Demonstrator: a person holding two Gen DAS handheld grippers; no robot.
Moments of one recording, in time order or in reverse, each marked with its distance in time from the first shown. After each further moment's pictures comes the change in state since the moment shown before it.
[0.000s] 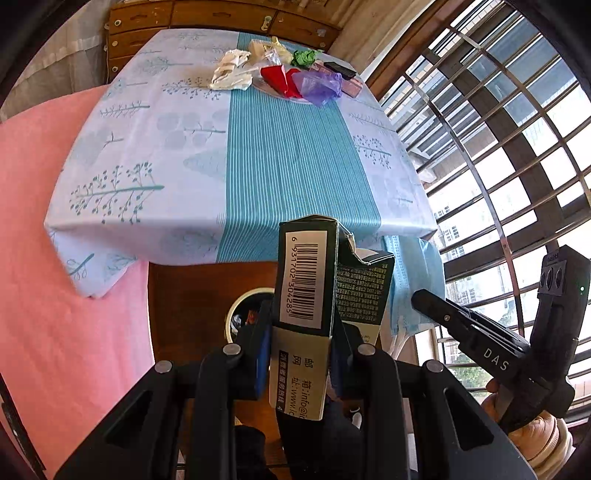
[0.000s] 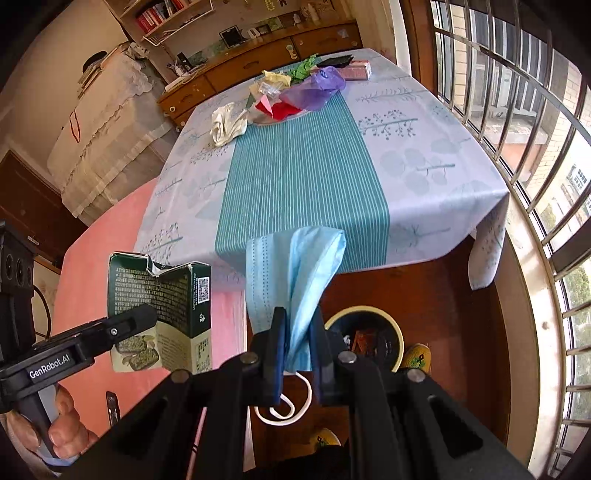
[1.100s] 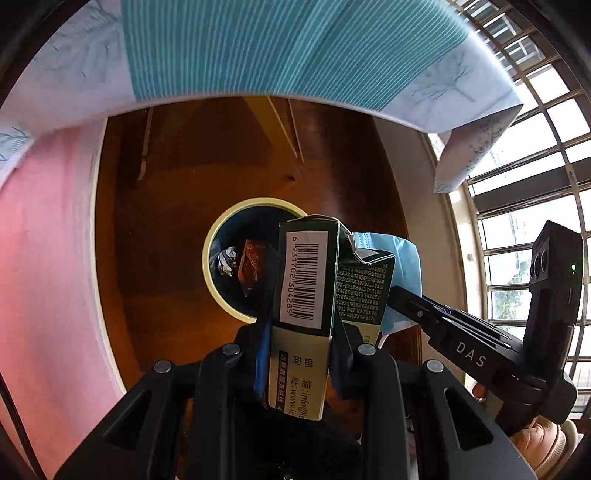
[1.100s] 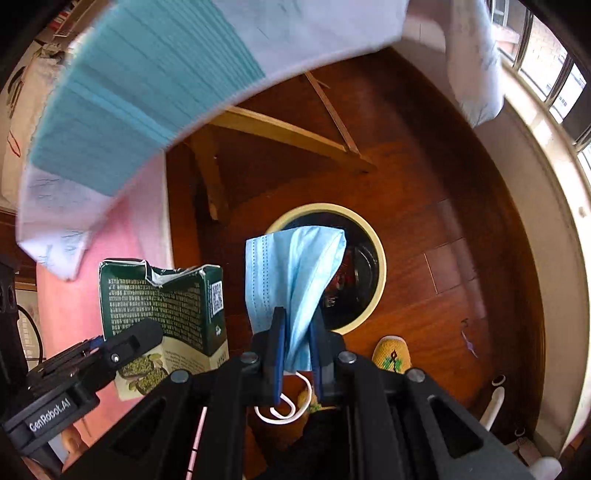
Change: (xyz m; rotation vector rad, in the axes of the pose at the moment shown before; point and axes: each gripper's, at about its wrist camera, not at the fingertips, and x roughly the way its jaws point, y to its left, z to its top) left arm 0.254 0.010 -0.107 0.010 0.243 0.072; right arm 0.203 -0.148 -0.117 0.204 0.234 -0.037
